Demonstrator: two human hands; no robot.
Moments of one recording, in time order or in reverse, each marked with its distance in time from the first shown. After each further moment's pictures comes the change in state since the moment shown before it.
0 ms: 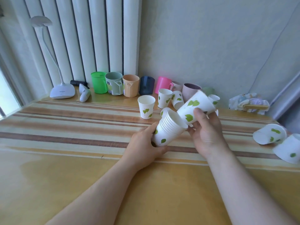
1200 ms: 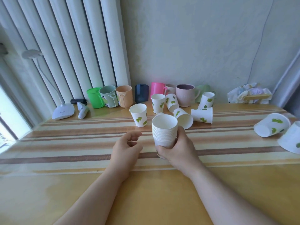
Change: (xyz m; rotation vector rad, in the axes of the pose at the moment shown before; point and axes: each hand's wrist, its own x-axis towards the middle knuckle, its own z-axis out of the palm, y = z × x) left_hand 0.003 0.006 -0.010 -0.345 0.187 -0.451; right_hand -0.032 0.042 -0.006 -0.877 -0.047 0.010
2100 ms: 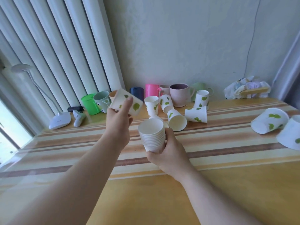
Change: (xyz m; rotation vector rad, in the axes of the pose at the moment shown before) left_hand 0.066 0.088 0.027 -0.608 0.086 0.000; right_hand 0.003 0.002 -0.002 0.032 -0.094 -0.009
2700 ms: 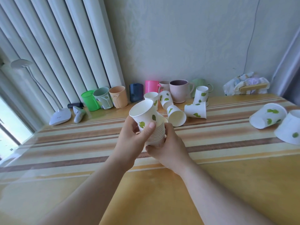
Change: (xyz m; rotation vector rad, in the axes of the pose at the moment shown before) left_hand -0.065 -0.035 -0.025 0.396 -0.386 0.166; right_hand -0.001 -0.005 -0.001 -0.017 -0.008 0.023
